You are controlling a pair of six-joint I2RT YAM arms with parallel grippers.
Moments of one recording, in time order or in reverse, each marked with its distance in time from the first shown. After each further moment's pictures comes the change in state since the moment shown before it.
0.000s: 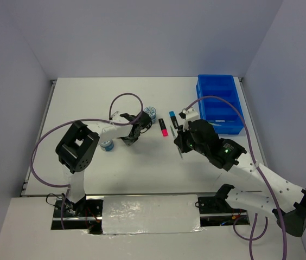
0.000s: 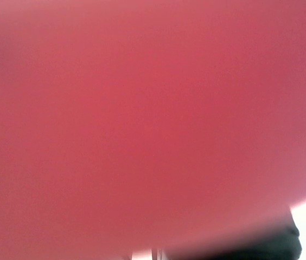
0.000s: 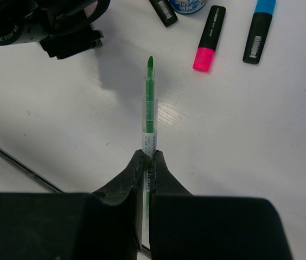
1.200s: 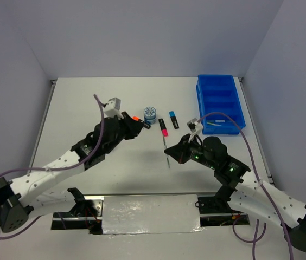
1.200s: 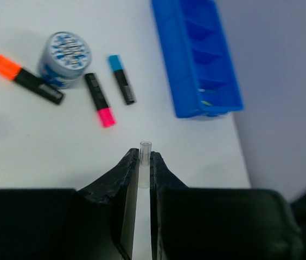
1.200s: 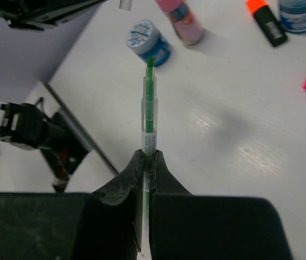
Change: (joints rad) left arm -0.124 -0.776 -0.370 0.681 0.206 0.630; right arm 0.000 -0.231 -0.285 0.354 -0.262 0.195
